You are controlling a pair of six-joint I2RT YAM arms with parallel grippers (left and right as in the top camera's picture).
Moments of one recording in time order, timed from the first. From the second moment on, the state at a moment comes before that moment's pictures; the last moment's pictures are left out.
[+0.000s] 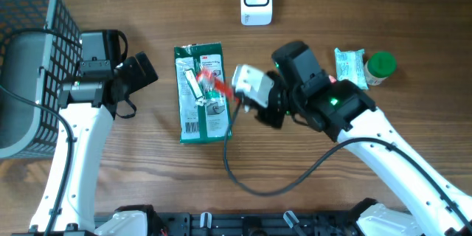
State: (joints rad) left arm 0.03 1.35 1.13 -0.82 -0.12 -0.42; right arm 0.62 1.39 1.24 -0.74 -0.33 -0.50
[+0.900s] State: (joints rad) left arm 0.03 1.35 1.13 -0.82 -0.12 -0.42; right arm 0.48 2.14 1.84 -0.37 0.63 -0.87
